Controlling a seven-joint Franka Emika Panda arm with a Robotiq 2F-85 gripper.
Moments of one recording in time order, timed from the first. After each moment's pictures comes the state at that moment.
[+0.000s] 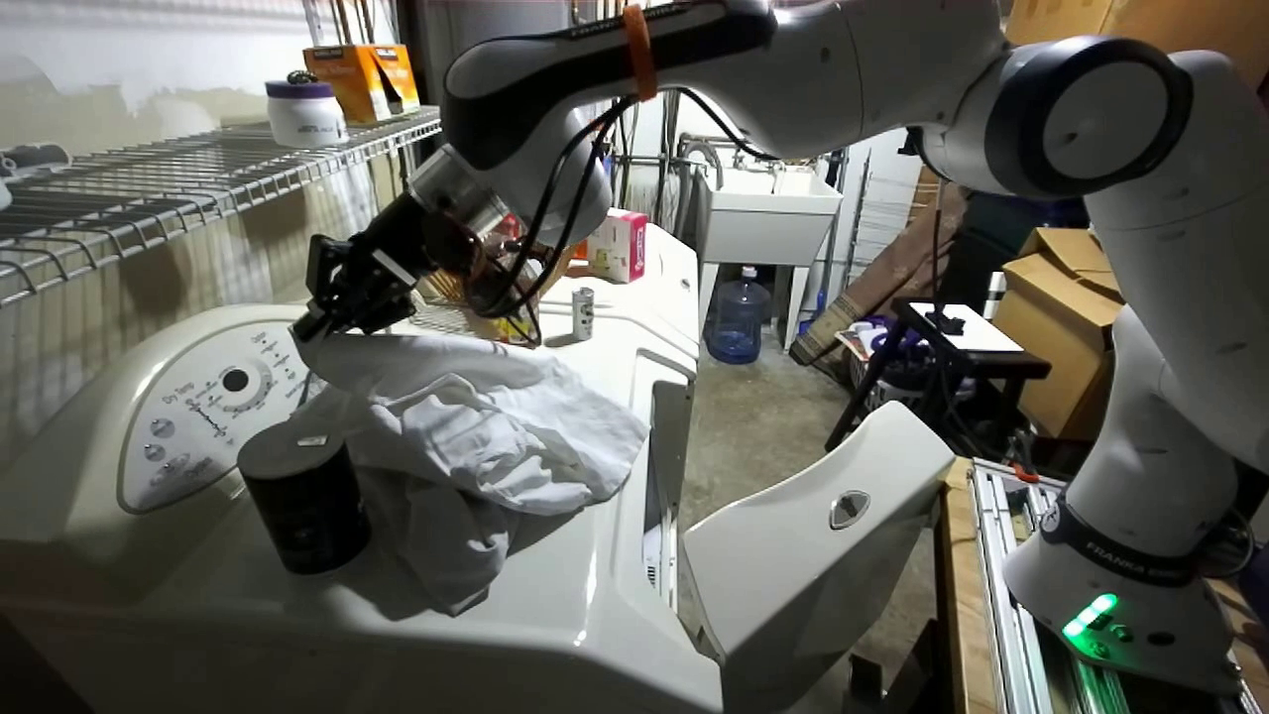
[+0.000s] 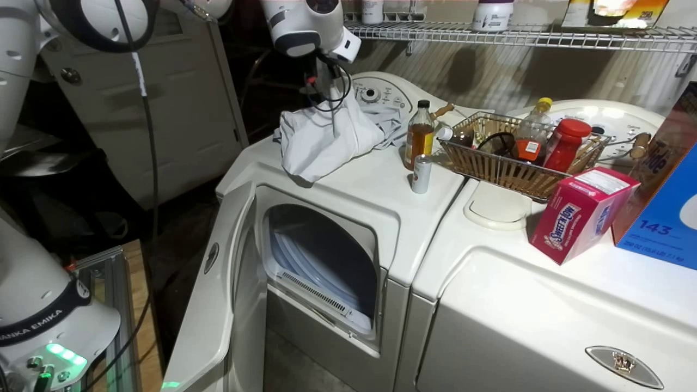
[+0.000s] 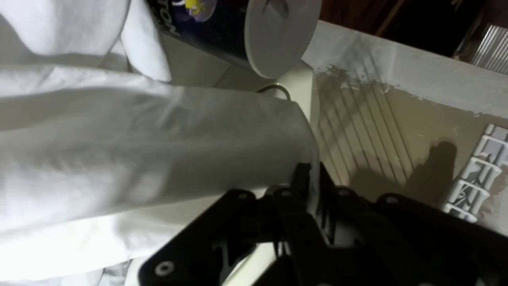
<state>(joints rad) 0.19 0.68 0.16 -1.29 0.87 2.59 -0.07</state>
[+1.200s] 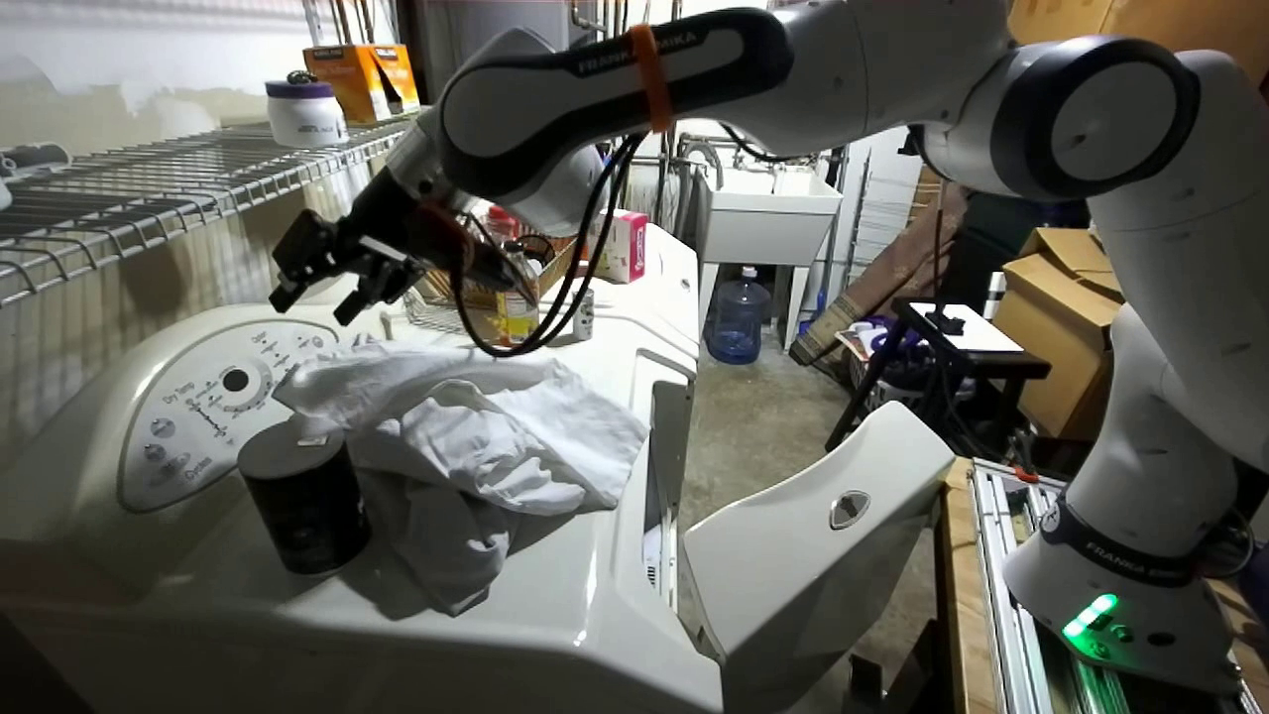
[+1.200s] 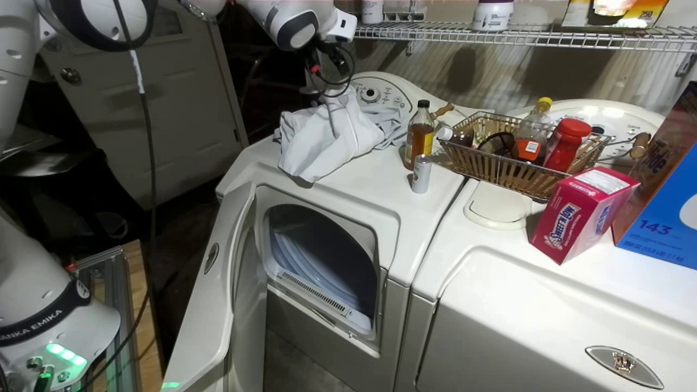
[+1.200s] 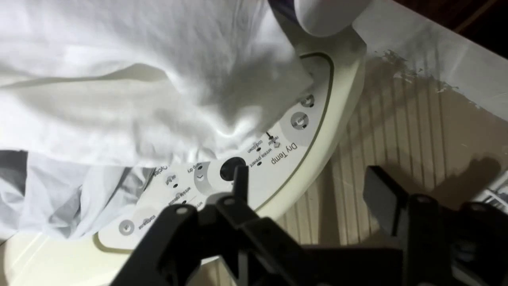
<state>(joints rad) 0.21 0.67 0.15 -1.27 0.44 2.66 0.14</state>
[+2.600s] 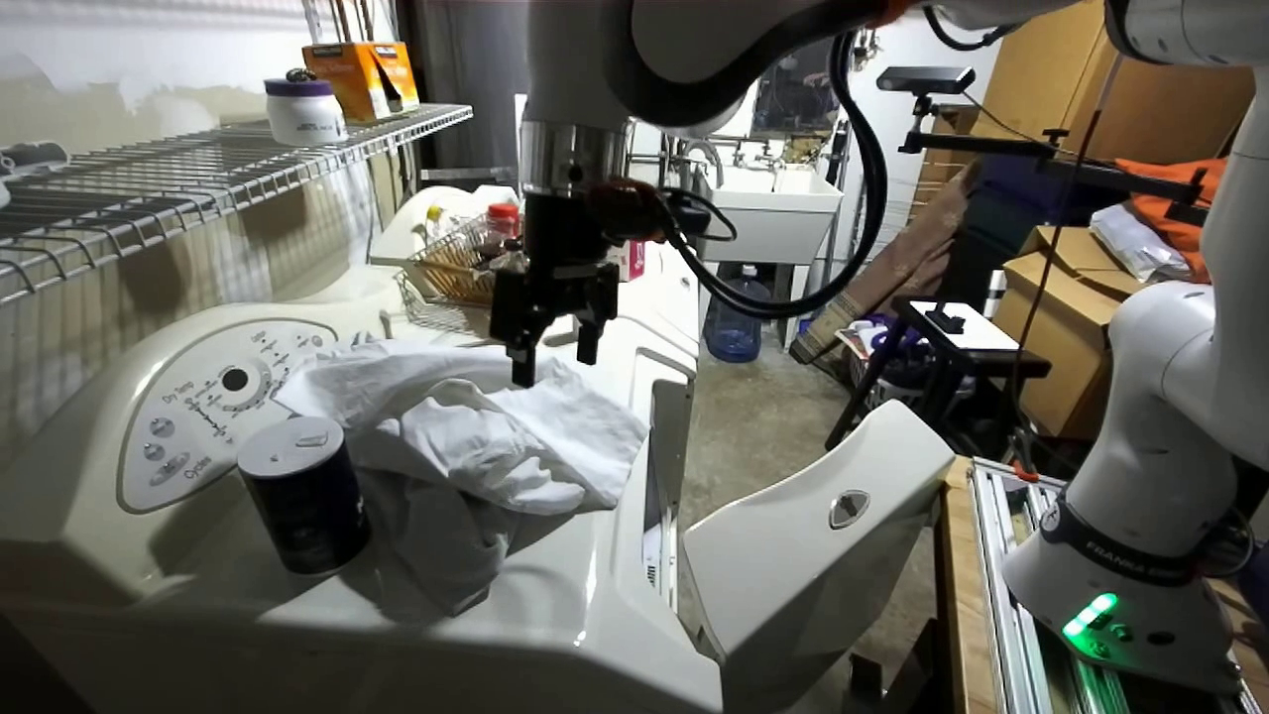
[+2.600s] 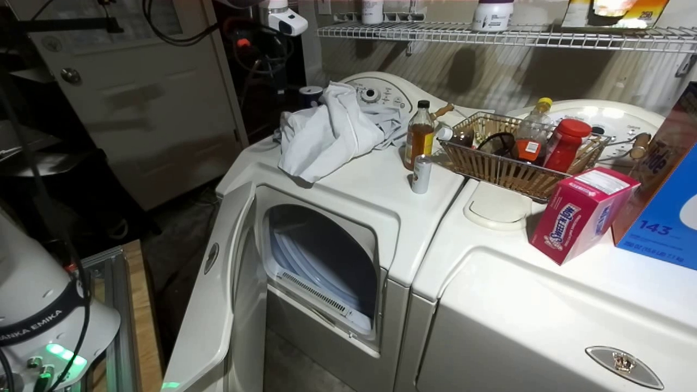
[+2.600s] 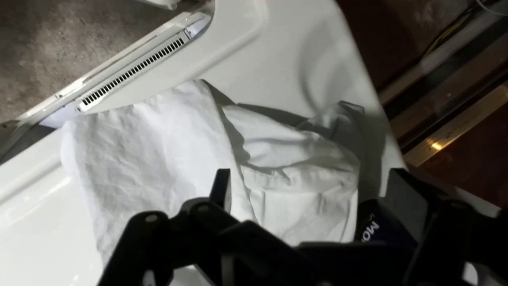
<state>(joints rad) 0.24 0.20 0.11 -1.76 0.18 2.03 0.45</state>
